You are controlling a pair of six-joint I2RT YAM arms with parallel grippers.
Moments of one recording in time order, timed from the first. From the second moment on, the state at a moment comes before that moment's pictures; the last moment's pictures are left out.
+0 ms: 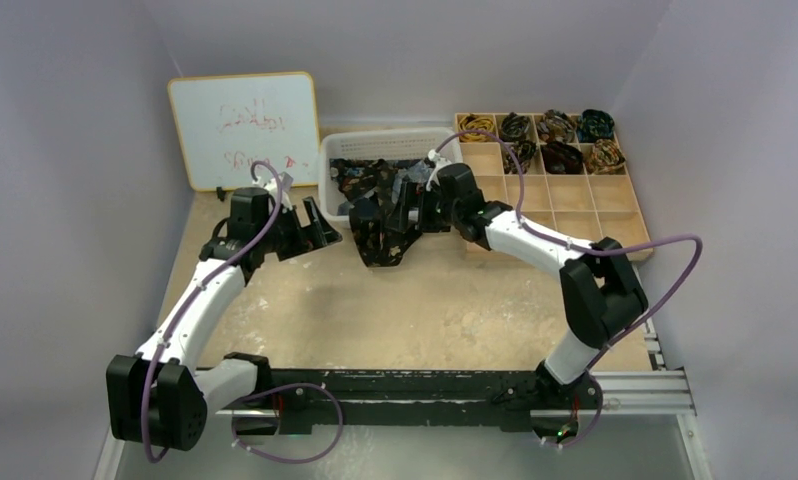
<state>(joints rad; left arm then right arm) -0.14 1.10 0.80 -0.40 0.40 -0.52 0.58 1.66 1.13 -0.11 -0.24 0.56</state>
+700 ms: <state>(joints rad) -0.14 1.10 0.79 -0.40 0.42 -0.52 0.61 1.78 1.10 0.15 -0.31 0.64</state>
